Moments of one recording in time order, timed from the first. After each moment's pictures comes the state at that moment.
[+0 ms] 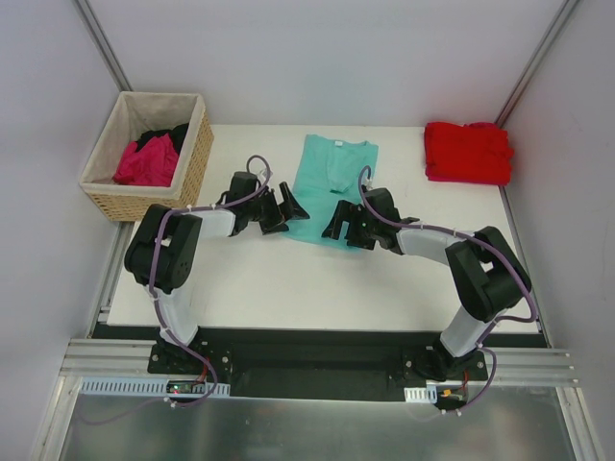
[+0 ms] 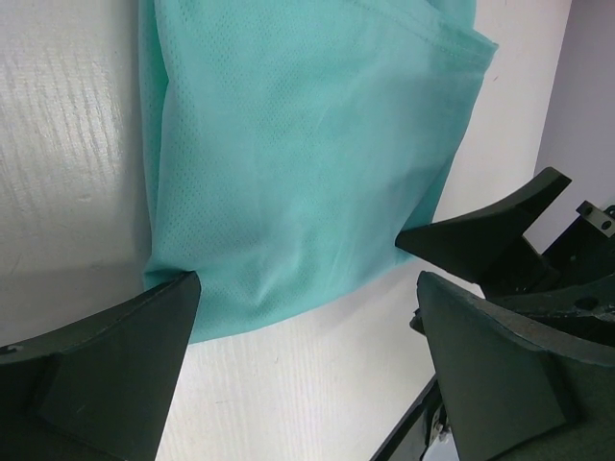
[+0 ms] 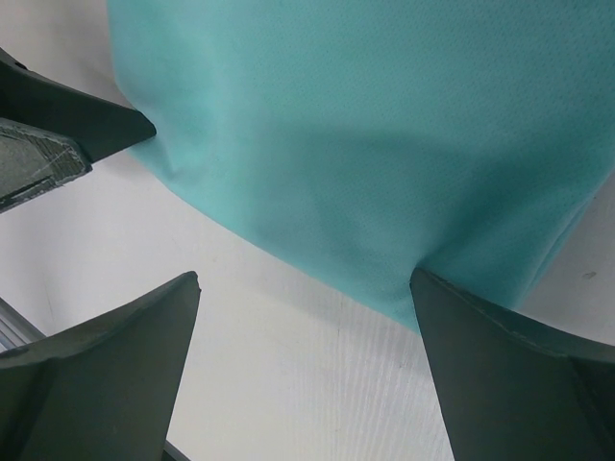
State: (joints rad) left arm -0.33 1.84 0.95 0.19 0.57 -0.78; right arm 0.53 1.69 0.87 0.04 -0.22 0.70
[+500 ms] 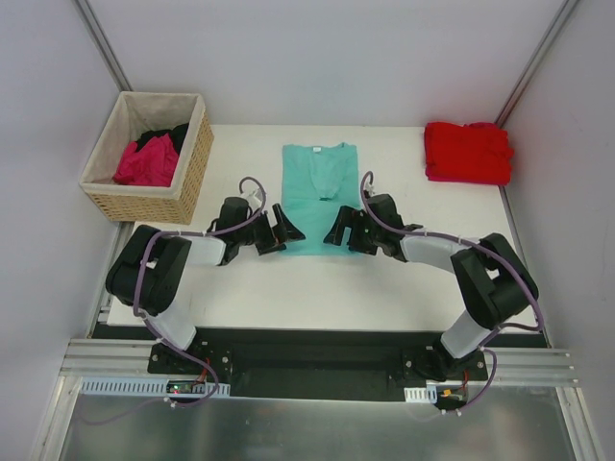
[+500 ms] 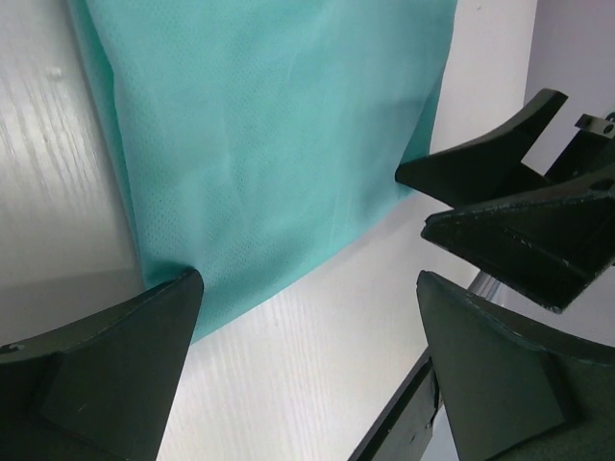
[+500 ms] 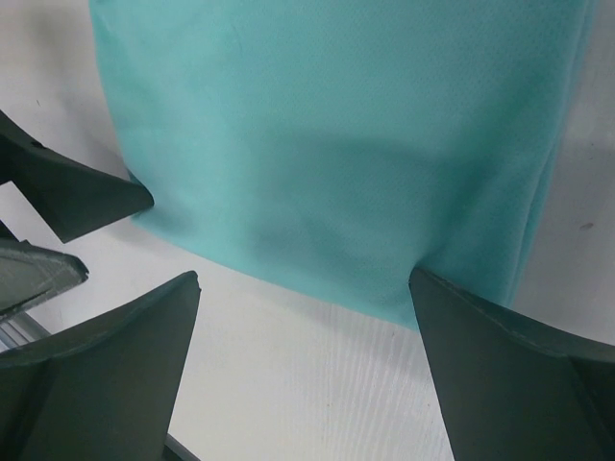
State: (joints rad) left arm -0.35 1.68 0.64 0.39 0.56 -0.79; right arm 0.54 1.64 0.80 0.05 -0.22 0.70
